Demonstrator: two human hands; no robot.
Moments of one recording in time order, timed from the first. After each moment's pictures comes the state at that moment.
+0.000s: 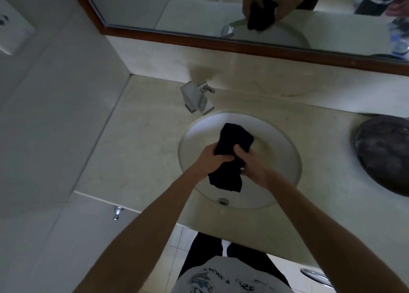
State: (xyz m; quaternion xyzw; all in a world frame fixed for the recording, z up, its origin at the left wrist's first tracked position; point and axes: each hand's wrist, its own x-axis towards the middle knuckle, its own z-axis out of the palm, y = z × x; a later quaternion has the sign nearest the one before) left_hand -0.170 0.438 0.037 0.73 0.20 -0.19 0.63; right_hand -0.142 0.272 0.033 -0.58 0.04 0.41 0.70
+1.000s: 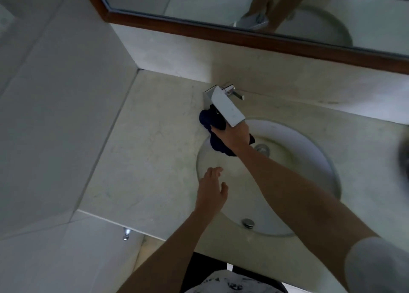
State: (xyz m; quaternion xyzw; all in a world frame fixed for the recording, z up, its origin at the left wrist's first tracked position) left_hand -0.213 0.498 -0.071 0.91 0.16 -0.08 0.38; right_hand -0.022 0.446 -0.047 -0.93 -0.08 0.10 0.35
